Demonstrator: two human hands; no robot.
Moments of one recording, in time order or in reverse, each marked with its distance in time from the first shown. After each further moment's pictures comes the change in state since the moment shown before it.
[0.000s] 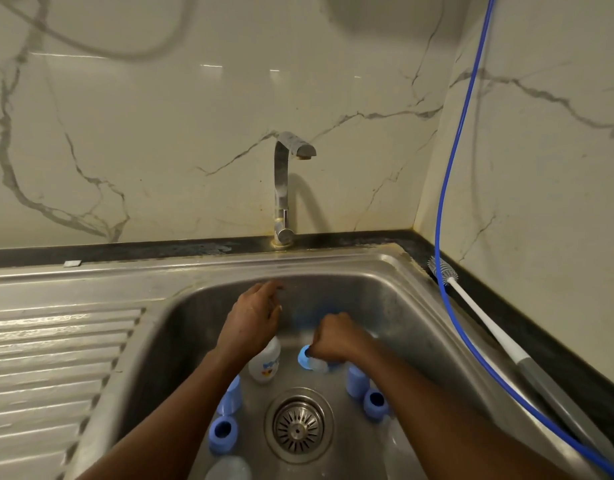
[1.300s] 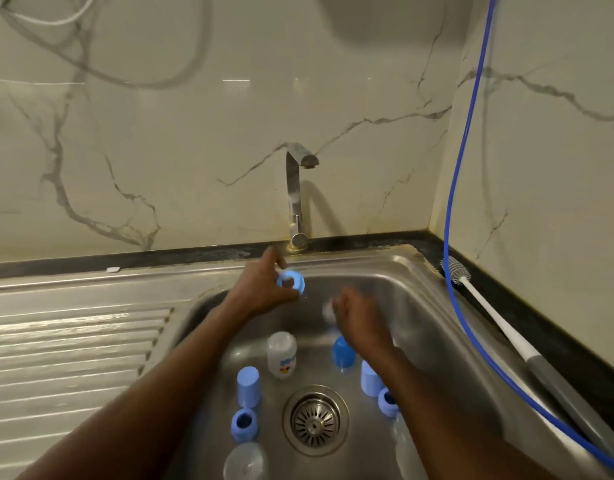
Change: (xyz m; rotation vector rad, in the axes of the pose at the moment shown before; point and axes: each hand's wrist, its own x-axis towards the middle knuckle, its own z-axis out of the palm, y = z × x) left_hand 0.029 0.049 -0.067 0.073 -0.198 -0.189; right_hand -0.008 0.012 -0.005 0.347 0.514 -0.118
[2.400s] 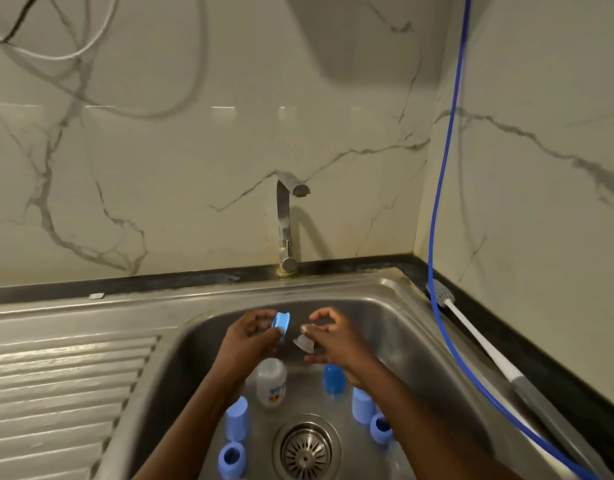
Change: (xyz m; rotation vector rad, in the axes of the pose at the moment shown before) left_hand -0.045 -0.022 0.041 -0.876 0.088 -0.217; right_hand -0.010 -0.035 -0.015 0.908 -0.259 0.321
